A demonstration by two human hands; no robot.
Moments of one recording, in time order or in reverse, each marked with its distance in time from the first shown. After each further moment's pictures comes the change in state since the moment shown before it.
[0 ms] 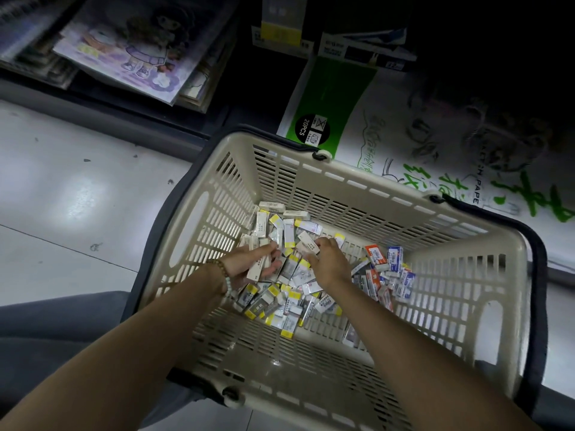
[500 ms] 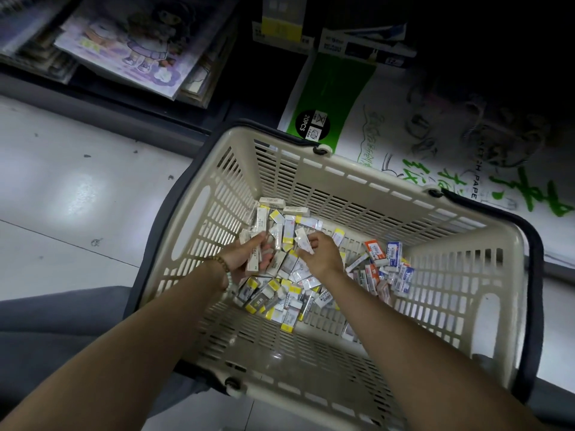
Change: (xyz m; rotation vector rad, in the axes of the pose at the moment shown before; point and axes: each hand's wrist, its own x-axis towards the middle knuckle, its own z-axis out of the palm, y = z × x) left_hand -0.006 0.000 0.003 -0.088 0.192 0.026; right_hand 0.001 -0.012 0.007 0.329 -0.072 0.114
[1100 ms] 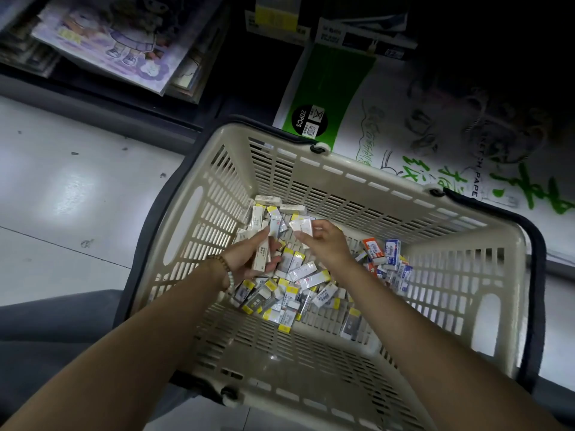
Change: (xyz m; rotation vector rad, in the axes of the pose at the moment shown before) left_hand 0.007 0.000 0.010 0.025 -0.118 -0.039; right_hand -0.004 -0.018 -0.025 0.478 0.001 0.009
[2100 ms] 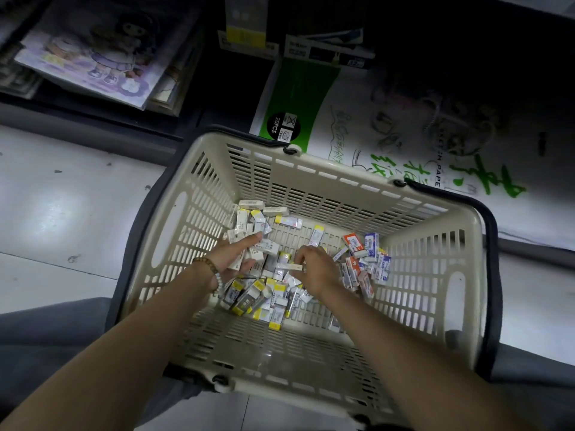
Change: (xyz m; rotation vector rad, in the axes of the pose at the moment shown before) left_hand -0.018 0.009 0.001 0.040 0.190 0.012; right_hand -0.029 0.040 -0.011 -0.858 -0.019 -0.222
